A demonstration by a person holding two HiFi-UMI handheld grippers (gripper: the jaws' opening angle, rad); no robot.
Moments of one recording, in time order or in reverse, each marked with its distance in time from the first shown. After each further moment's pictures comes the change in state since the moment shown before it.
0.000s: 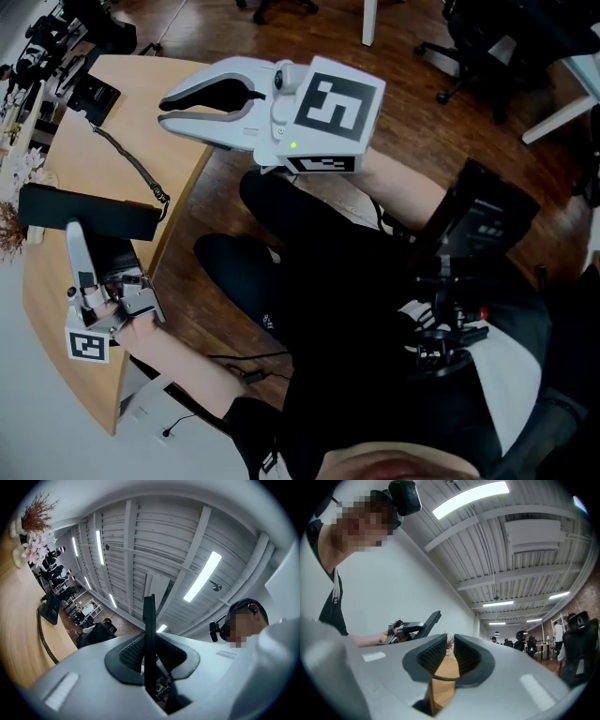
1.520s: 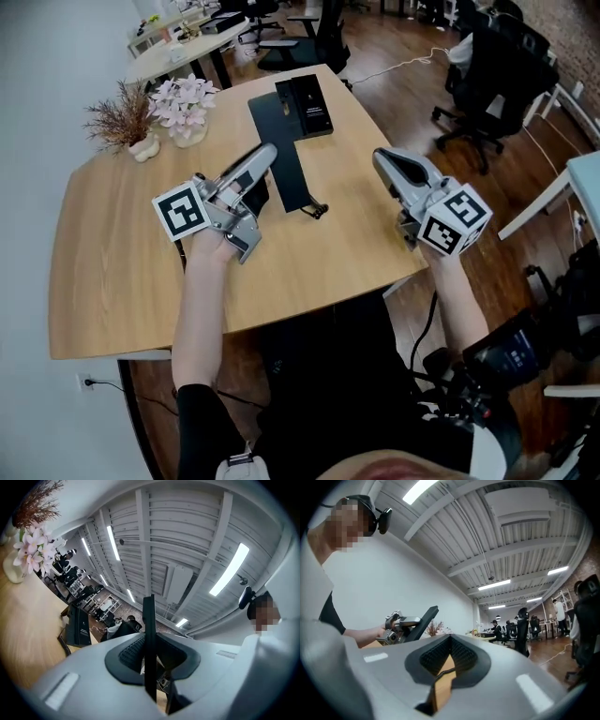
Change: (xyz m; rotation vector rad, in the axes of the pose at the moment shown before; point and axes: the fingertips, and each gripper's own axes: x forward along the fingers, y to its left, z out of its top) left arm 0.021 0.237 0.067 0.006 0.113 0.218; right arm 0.164 -0.157 -0.140 0.165 0.116 0.009
